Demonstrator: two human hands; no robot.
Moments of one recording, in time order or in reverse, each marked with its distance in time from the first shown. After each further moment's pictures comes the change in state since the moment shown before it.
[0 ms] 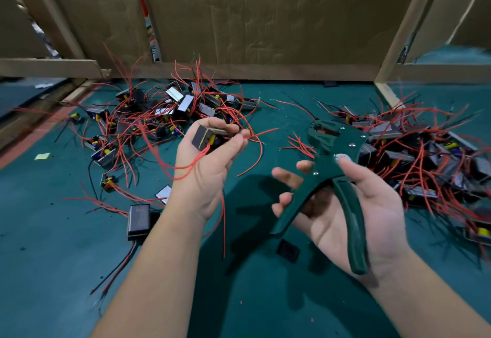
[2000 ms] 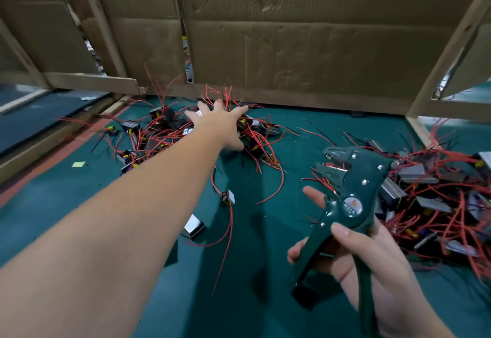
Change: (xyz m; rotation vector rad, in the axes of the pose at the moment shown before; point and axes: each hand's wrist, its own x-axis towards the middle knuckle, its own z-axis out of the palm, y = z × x) left_hand 0.160 0.002 -0.031 2.085 -0.235 -0.200; right_hand 0.009 0.012 -0.022 -0.371 -0.004 -0.282
